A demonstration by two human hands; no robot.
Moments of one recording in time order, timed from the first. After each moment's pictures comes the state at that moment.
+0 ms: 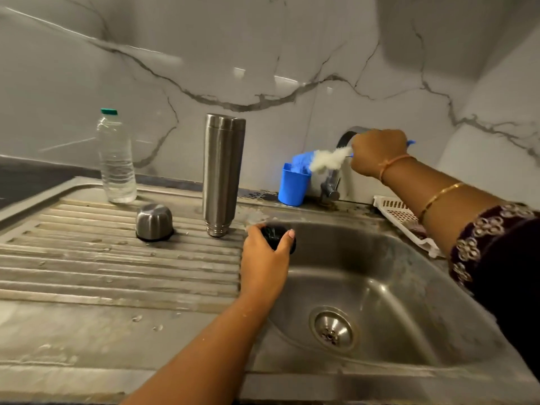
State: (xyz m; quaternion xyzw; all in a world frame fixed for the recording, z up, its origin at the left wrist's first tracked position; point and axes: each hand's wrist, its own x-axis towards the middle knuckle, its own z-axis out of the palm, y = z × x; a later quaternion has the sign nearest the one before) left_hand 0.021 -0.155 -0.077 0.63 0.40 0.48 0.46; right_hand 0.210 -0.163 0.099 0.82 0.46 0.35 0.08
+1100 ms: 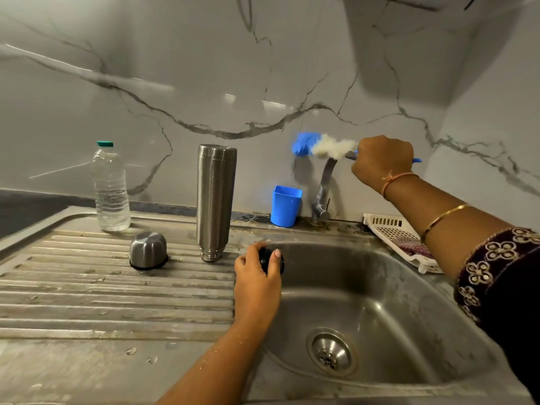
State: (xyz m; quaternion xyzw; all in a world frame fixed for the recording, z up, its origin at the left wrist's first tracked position) left_hand 0.017 -0.160 -0.074 0.66 0.37 0.48 0.44; right_hand 0.207 -0.190 0.117 0.81 0.42 0.40 -0.06
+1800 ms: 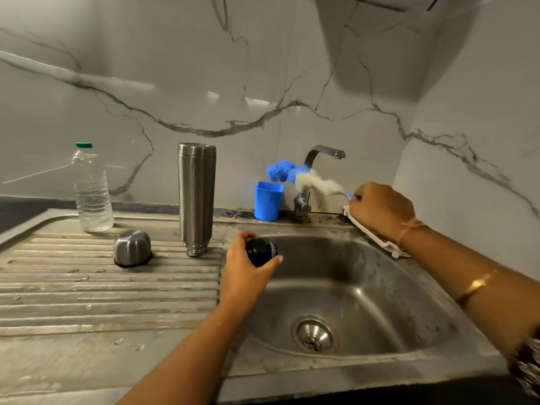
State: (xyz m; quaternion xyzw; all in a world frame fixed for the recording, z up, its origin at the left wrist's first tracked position) left_hand 0.019 -0.156 -0.077 0.70 0.32 0.47 0.43; right_hand 0.205 -0.263 0.057 0.87 0.41 0.20 -0.17
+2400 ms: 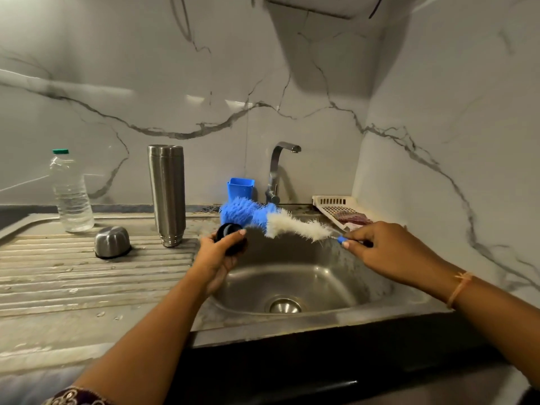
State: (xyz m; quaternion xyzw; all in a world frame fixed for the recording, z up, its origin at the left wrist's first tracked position) left_hand 0.013 -0.185 -0.053 0.38 0.18 0.40 0.82; right_hand 0.152 -0.419 0.034 0.85 0.48 0.05 -0.22
